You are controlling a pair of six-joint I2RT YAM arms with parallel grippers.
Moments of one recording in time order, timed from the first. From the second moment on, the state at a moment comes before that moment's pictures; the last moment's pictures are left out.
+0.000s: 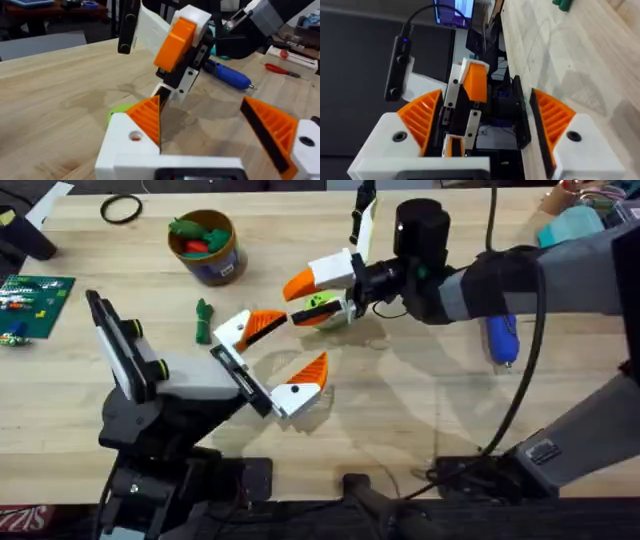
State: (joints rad) left arm -0.18 0.00 0.01 -0.06 0.69 -0.13; right arm 0.45 1.86 0.86 0.72 -1.35 1.11
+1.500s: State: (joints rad) left arm -0.17 0.00 0.01 -0.06 0.65 -0.14; right arm 0.55 1.86 0.87 0.70 -1.28 1.04
